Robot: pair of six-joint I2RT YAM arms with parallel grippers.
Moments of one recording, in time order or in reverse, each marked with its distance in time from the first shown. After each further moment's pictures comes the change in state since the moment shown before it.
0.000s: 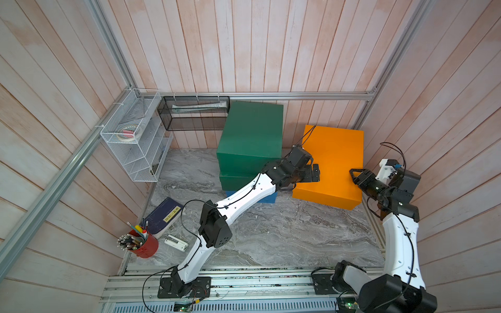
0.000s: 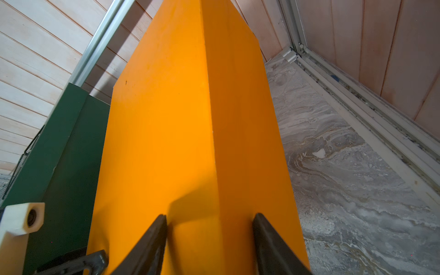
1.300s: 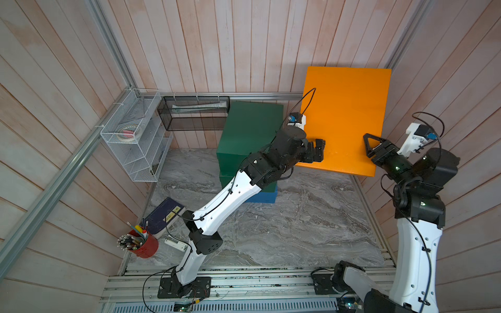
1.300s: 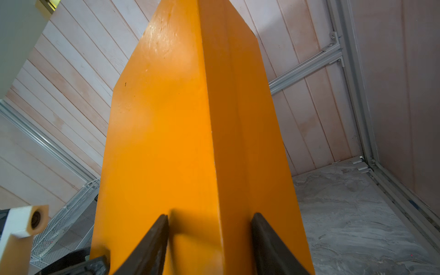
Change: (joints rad) left arm -0.043 -0.158 0.220 -0.004 -0.218 0.238; right arm 0.146 -0.018 0.397 0.082 0.017 0.125
